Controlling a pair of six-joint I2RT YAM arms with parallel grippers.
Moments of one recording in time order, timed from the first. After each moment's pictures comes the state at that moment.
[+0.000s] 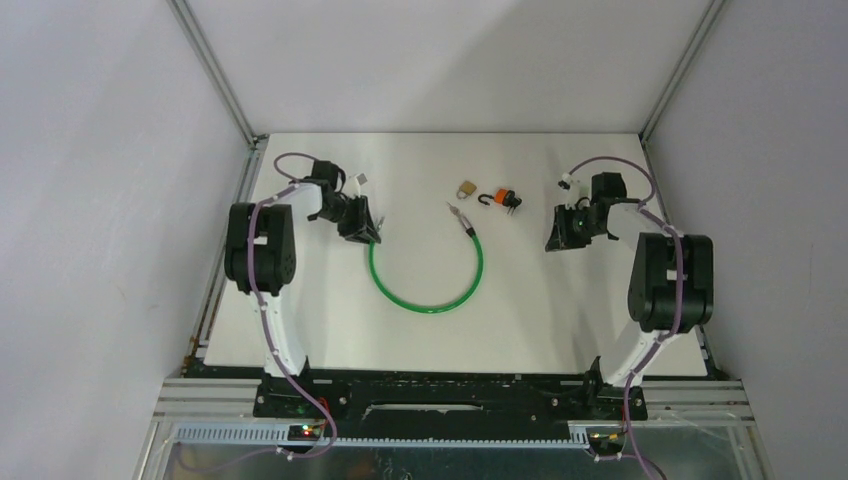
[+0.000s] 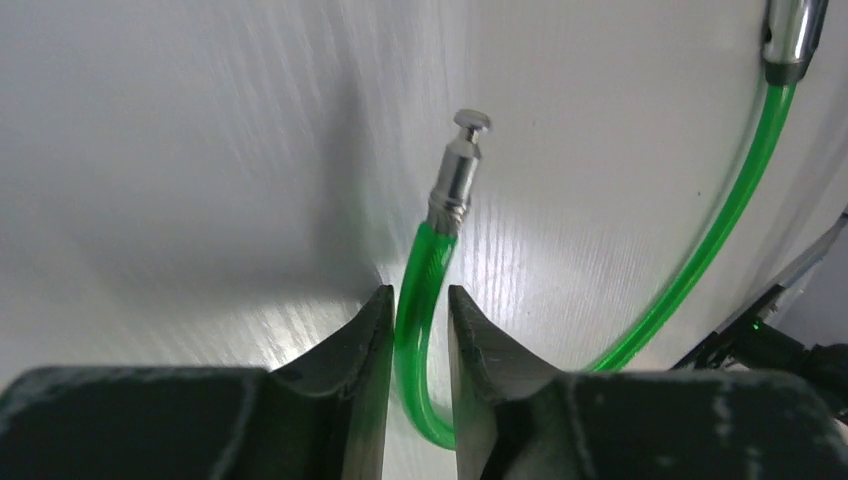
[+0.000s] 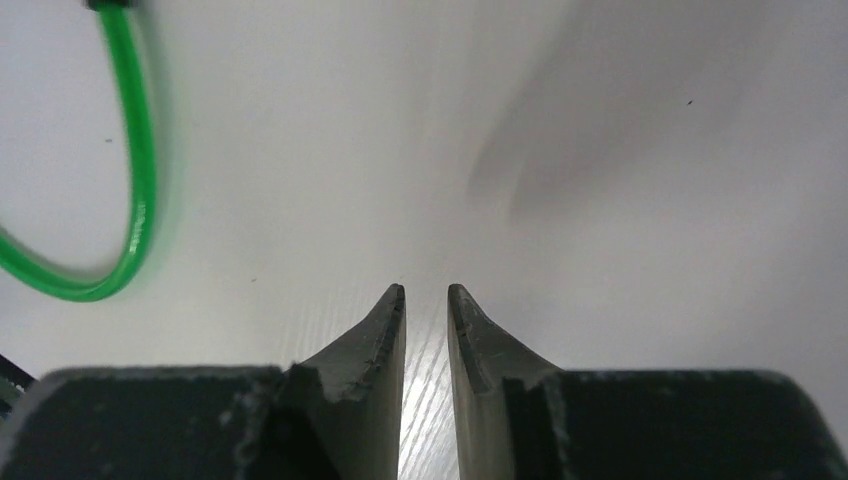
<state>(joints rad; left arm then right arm) -0.07 2.04 1.36 -0.57 0.59 -0.15 -0.07 1.78 1.08 -0.47 -0.51 -0.13</state>
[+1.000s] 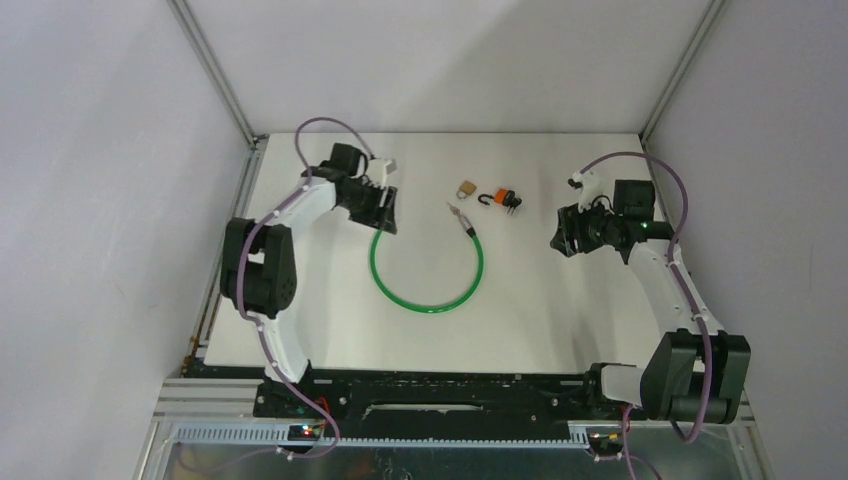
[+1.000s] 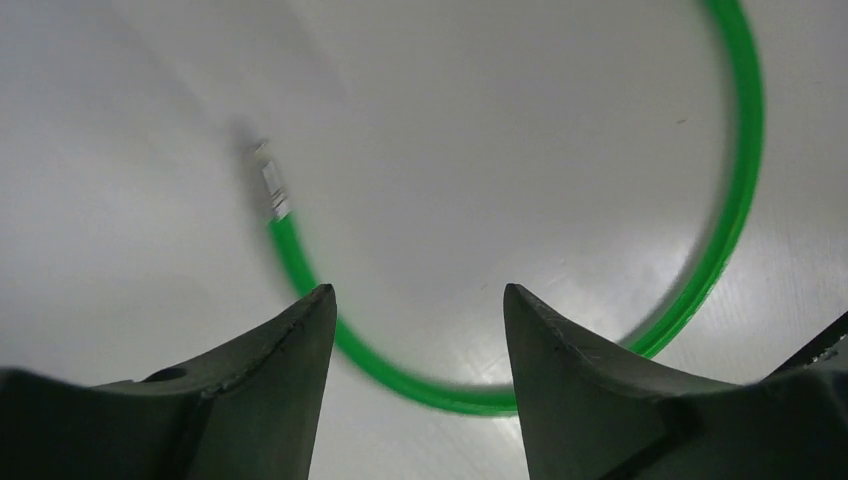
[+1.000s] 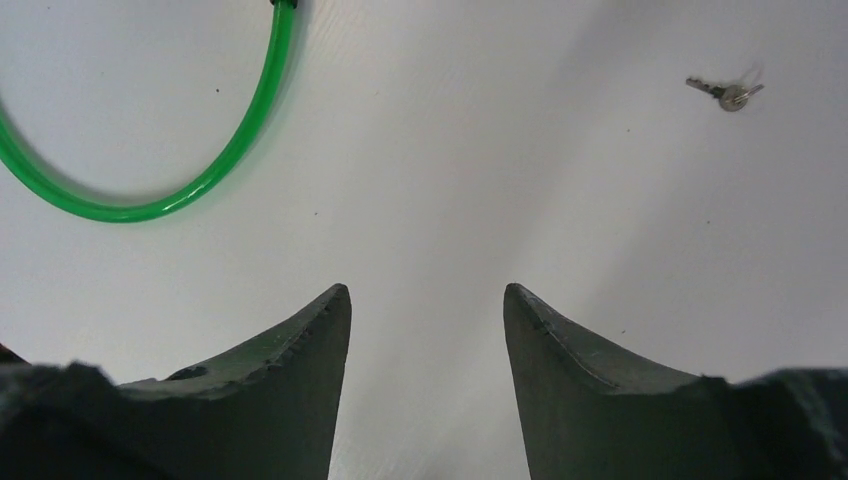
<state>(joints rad) -0.20 1.88 1.41 -0.65 0.44 0.13 -0.06 1.27 0.94 -0.54 -0.52 -0.30</state>
